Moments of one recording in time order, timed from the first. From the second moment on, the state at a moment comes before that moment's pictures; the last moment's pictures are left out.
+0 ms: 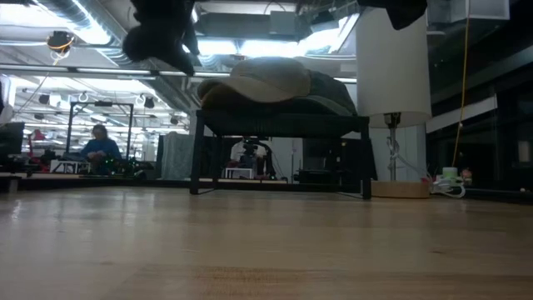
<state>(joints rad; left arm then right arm) -0.30 1.52 1.27 -1.15 -1.04 -0.15 0.54 1.23 0.79 0.04 0.50 0.07</state>
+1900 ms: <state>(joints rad) -0.32 1.59 1.14 -0.61 -1.44 0.04 0.54 1.24 0.79 0.04 0.50 0.07</state>
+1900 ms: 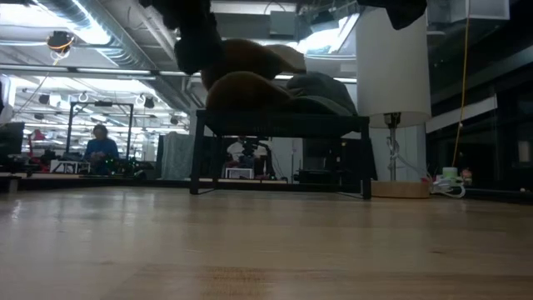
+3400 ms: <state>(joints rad) -0.21 1.55 1.14 -0.61 -1.29 0.18 0.54 1.24 0.79 0.04 0.50 0.07</state>
